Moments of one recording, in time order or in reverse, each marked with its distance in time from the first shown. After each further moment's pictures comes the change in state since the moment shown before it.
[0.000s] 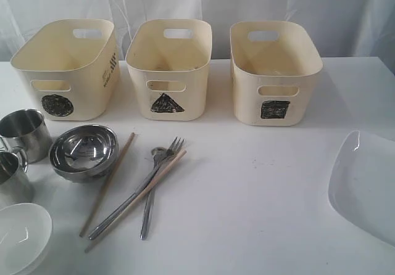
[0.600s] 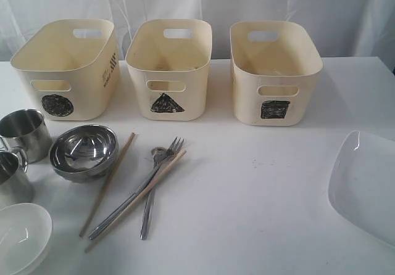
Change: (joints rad) left arm 0.000 0.562 -0.408 0.067 0.980 0.022; right arm 0.000 0.000 0.000 0.000 0.000 0.000
